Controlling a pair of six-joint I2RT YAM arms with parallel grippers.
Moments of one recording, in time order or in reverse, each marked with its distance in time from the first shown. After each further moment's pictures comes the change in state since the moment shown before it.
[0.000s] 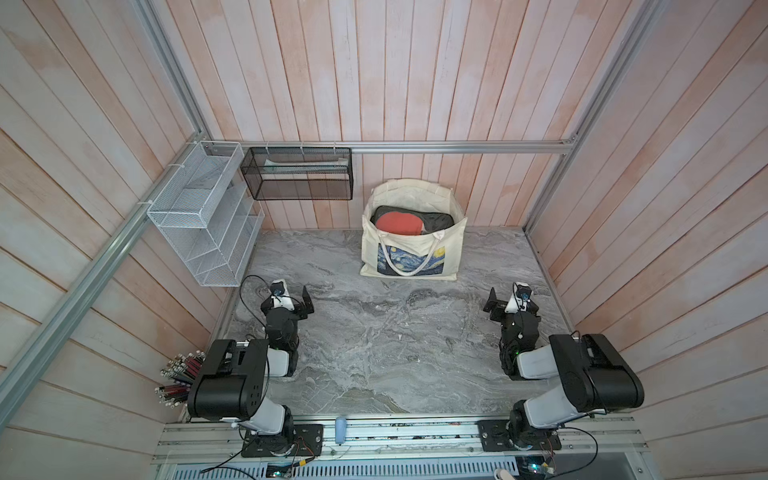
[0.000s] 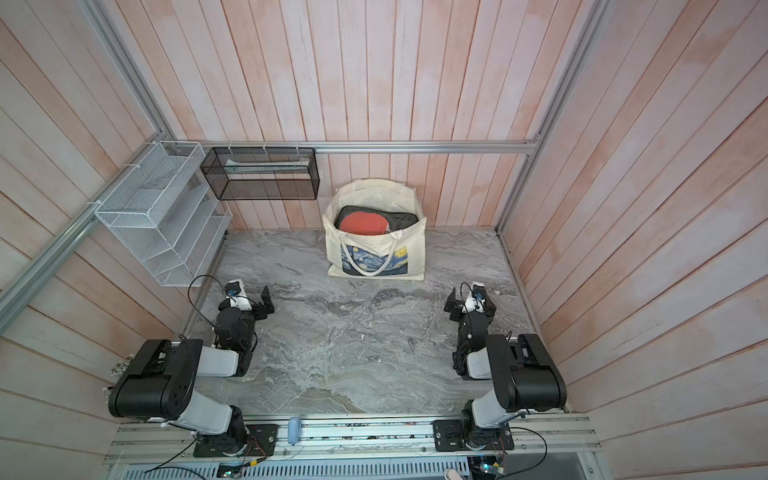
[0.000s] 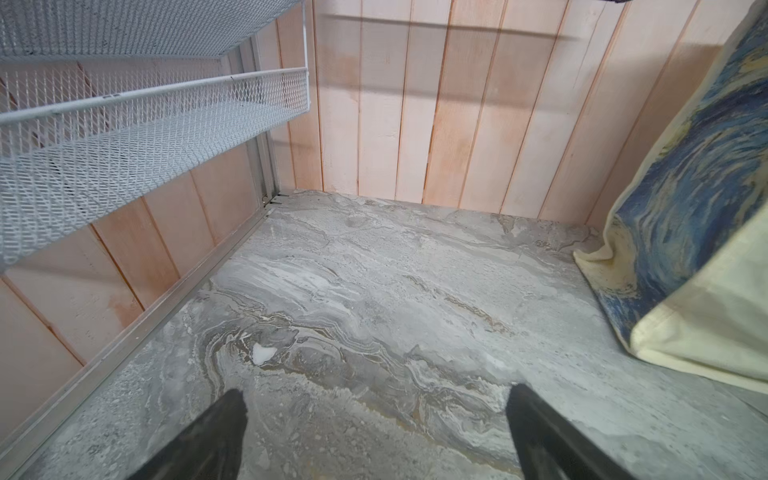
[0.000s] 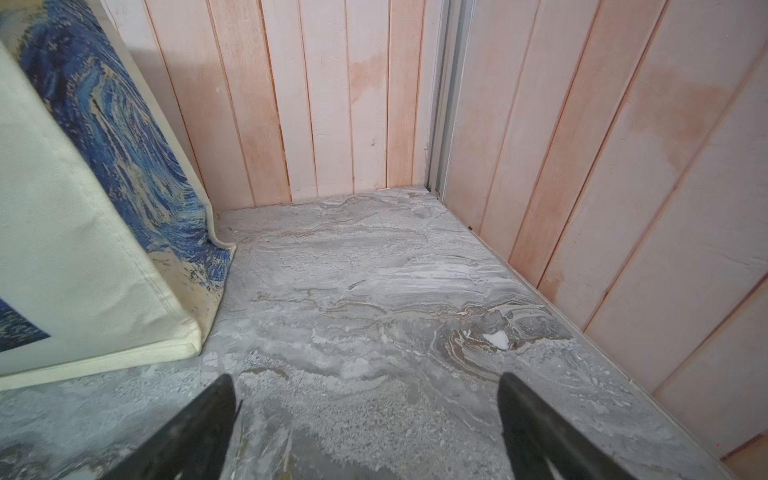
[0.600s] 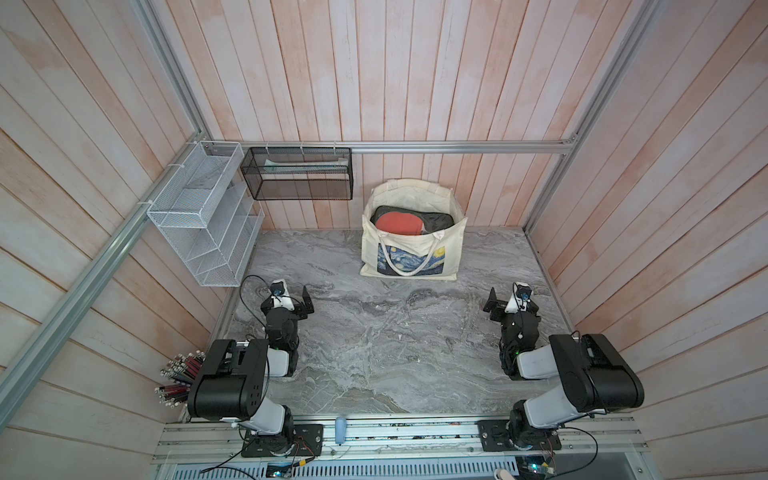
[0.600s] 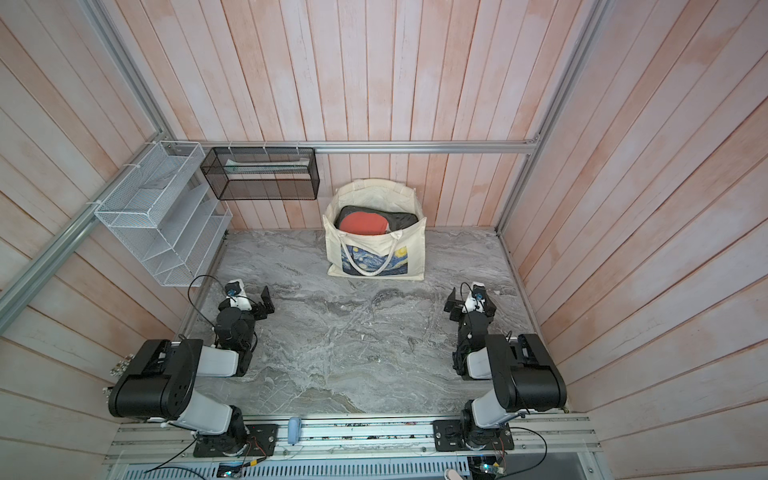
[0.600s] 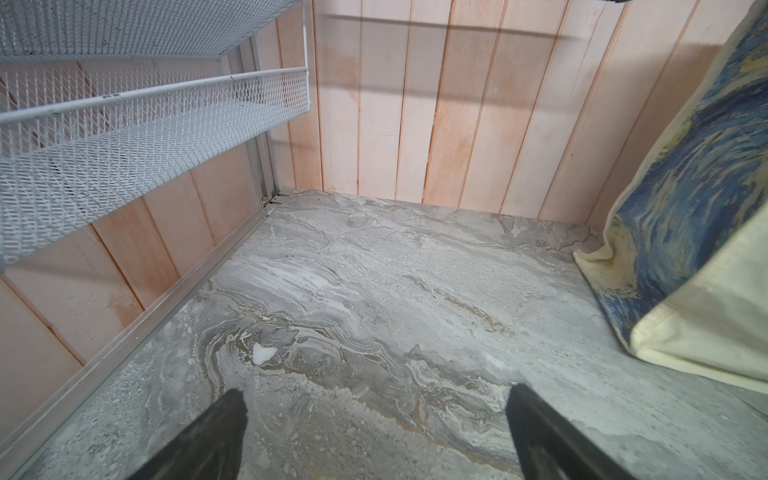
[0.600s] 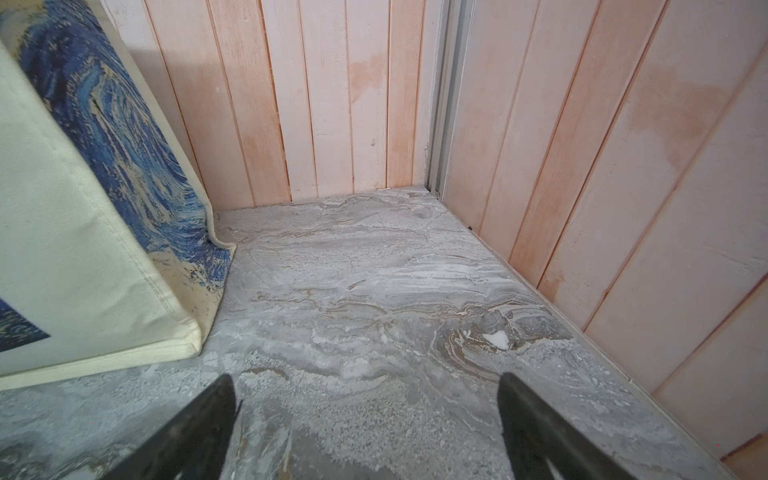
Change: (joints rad) left arm 0.000 0.000 0.000 0.000 0.000 0.000; right arm 0.000 0.000 0.000 0.000 0.000 0.000
